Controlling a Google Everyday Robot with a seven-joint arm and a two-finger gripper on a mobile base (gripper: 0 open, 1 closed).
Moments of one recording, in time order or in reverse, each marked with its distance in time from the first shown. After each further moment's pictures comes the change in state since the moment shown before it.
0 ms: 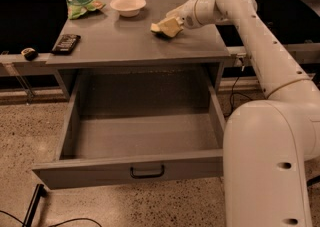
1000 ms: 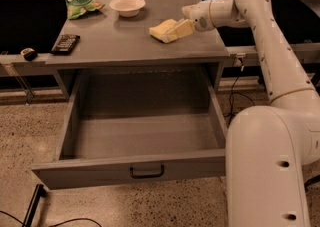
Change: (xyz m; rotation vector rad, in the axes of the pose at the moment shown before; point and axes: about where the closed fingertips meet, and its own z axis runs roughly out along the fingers) arm 0.006 0.025 -0.037 -0.195 -0.071 0.045
